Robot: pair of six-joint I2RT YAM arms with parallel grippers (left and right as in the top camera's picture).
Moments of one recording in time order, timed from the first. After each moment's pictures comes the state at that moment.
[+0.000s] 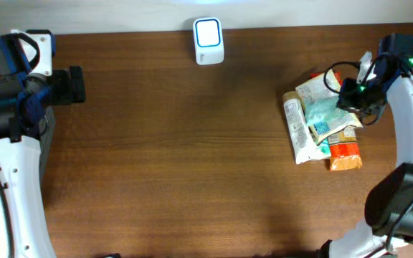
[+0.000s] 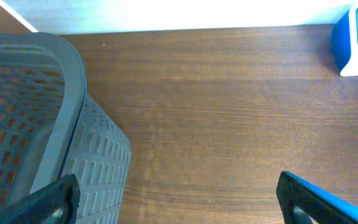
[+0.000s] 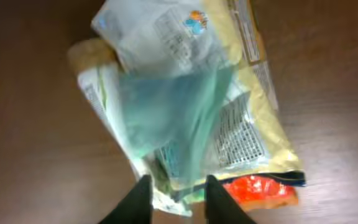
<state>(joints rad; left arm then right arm) 0.20 1.47 1.70 -0.98 0.00 0.18 -0.27 1.83 1.65 -1.15 -0.16 0.07</state>
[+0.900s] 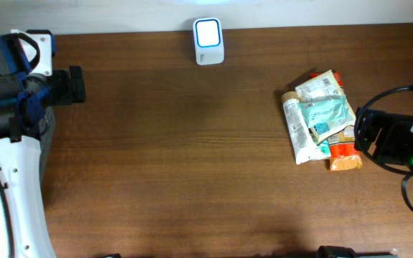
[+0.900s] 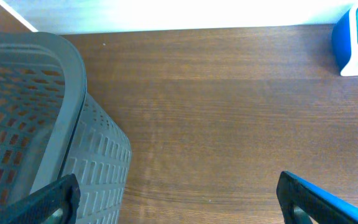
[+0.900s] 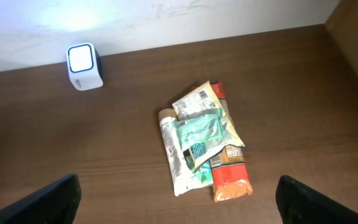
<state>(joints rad) 0.20 1.47 1.70 -0.98 0.00 0.18 -0.12 1.08 1.80 -1.36 -0.06 0.07</state>
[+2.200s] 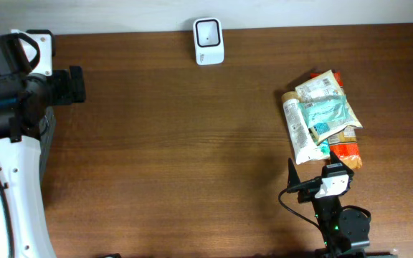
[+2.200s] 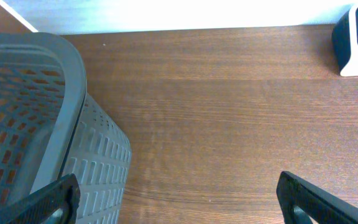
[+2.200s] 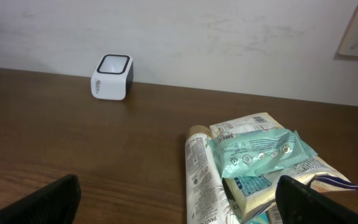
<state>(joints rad) 0.20 1.47 1.70 -0.98 0.00 0.18 0.10 0.02 0.01 -0.08 -0.03 -0.05</state>
